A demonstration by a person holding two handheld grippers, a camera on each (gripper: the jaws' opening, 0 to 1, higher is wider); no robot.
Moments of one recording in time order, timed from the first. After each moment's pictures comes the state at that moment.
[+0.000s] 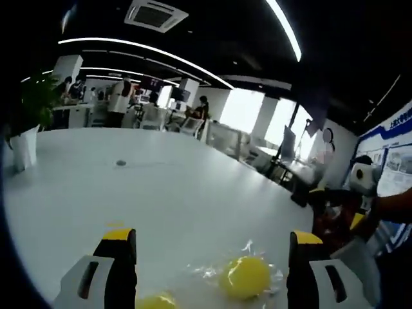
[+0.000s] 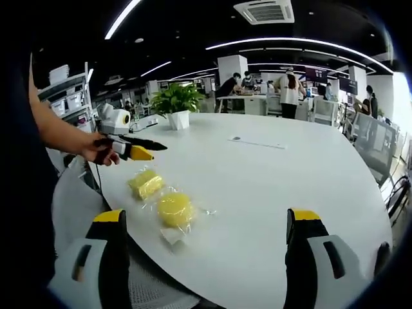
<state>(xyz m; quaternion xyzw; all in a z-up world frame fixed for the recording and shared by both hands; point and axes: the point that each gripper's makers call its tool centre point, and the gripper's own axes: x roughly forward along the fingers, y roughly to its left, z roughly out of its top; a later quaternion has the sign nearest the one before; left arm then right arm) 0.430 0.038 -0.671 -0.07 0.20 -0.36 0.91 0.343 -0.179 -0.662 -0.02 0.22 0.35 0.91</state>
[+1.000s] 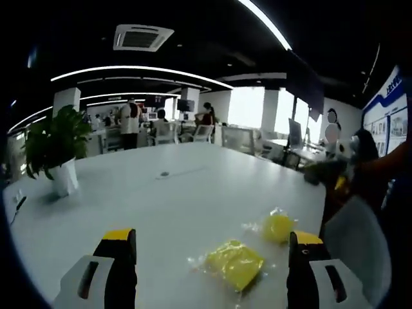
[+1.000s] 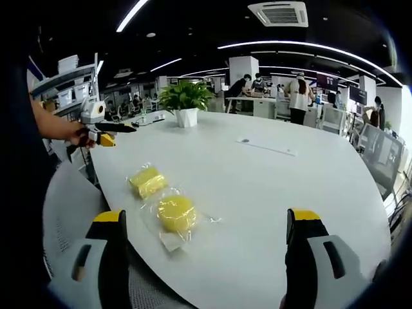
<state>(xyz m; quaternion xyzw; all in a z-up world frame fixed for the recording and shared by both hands) 0.371 0.174 -0.664 0.01 0.18 -0.32 0.93 0.353 -0.160 -0.670 -0.06 0.21 0.37 0.90</state>
